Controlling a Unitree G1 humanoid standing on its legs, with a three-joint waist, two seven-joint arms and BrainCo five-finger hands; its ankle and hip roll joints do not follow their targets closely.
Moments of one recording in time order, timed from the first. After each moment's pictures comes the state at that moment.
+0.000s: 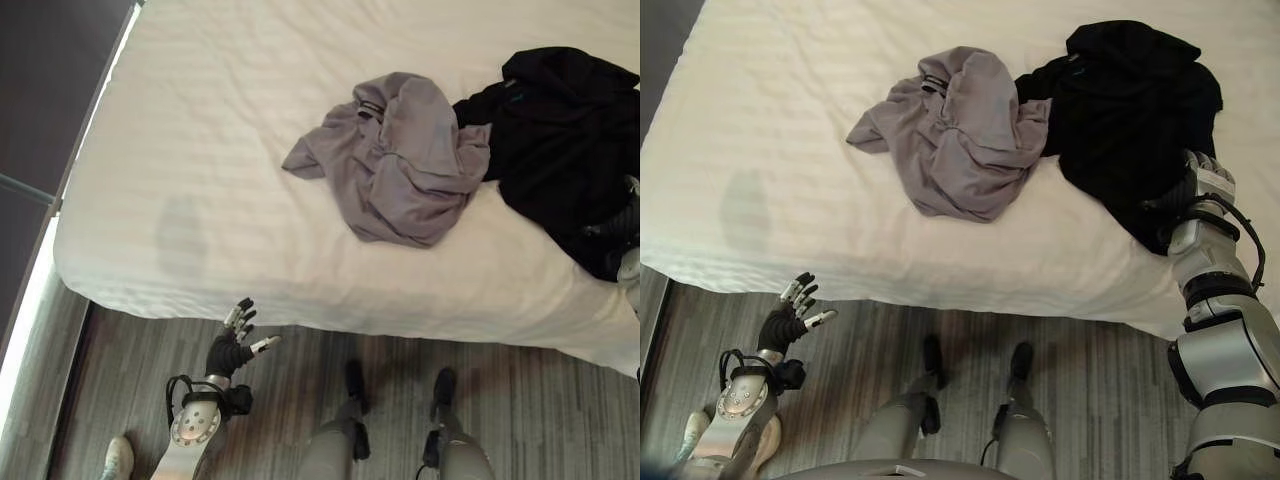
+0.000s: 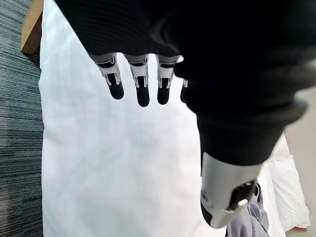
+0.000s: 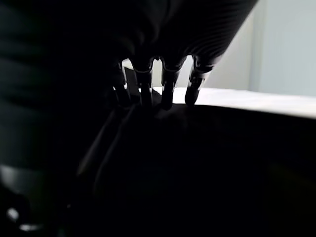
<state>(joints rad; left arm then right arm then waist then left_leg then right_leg) 0.20 0.44 -0.11 0.20 -0.39 -0.29 0.08 -0.93 -0.88 0.45 1.16 -0.30 -0.04 -0.39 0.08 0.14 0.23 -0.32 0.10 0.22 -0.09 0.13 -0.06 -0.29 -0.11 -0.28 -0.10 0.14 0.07</state>
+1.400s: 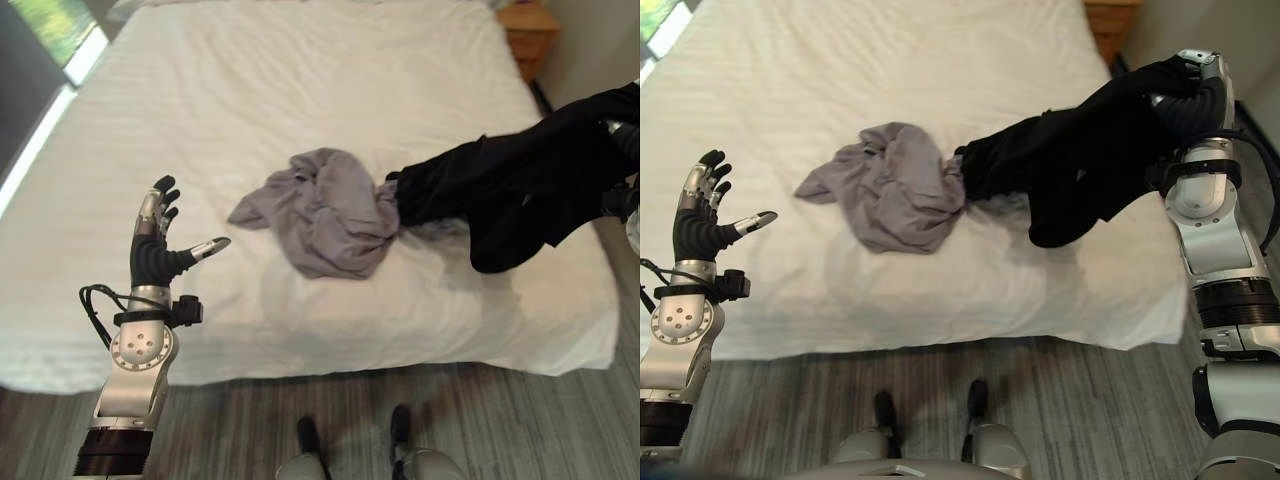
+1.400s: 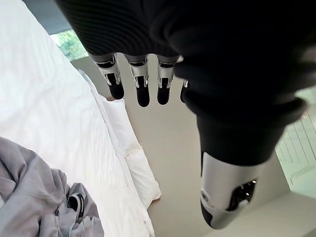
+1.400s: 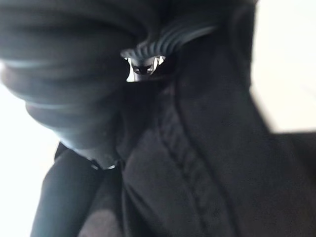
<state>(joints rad) -0.09 0.63 0.09 0.04 -0.18 -0.26 0.23 -0.66 -0.94 0.07 0.32 0.09 -0.11 -0.34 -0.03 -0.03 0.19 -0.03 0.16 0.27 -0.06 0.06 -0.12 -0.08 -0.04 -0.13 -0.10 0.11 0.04</state>
